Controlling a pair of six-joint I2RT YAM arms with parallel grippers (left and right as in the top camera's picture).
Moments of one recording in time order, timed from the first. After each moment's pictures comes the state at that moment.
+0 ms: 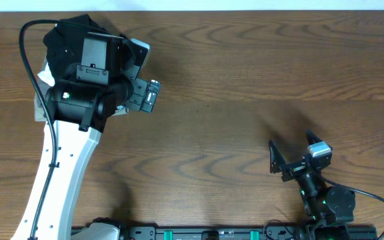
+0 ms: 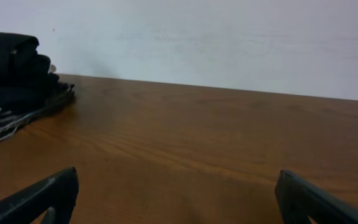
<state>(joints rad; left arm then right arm) -0.22 1.38 1.52 -1.07 0.01 0.17 0.08 0.01 0.01 -0.05 -0.24 0.07</state>
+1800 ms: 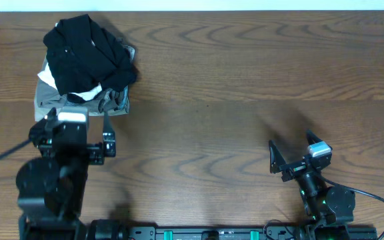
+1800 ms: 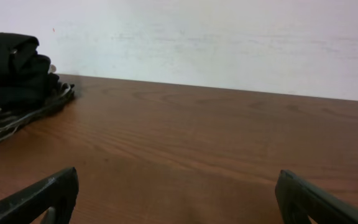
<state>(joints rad) -0.01 0.53 0.89 -0.60 -0.04 0.17 0.08 0.01 0.01 -0.05 -0.24 0.07</state>
